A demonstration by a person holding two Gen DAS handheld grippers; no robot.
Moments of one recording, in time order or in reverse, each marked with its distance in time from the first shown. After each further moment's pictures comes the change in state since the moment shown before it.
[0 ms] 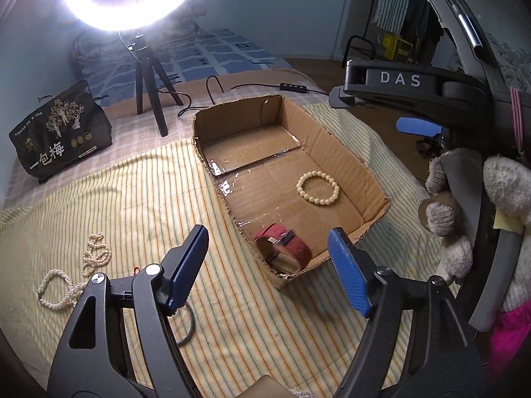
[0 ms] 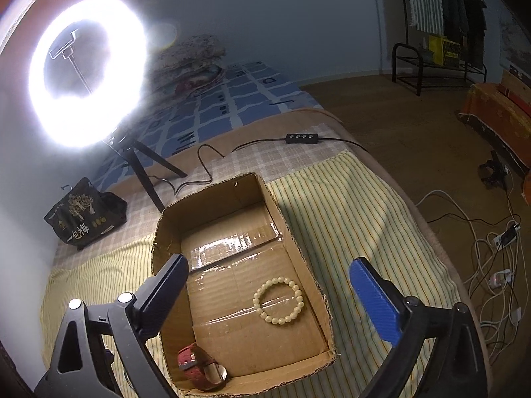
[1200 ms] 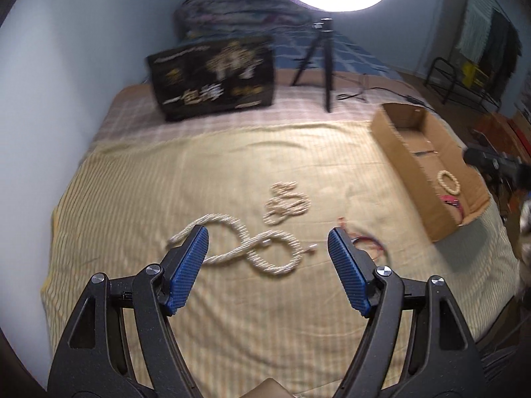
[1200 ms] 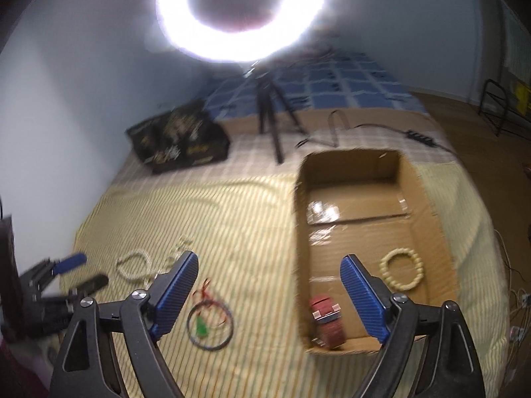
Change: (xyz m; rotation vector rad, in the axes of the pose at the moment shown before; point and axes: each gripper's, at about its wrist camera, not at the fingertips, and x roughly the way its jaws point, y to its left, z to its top) left arm -0.078 0.205 -0.065 -0.239 0.032 0.258; right arm -0.014 0.130 -0.064 -0.325 0.099 0.242
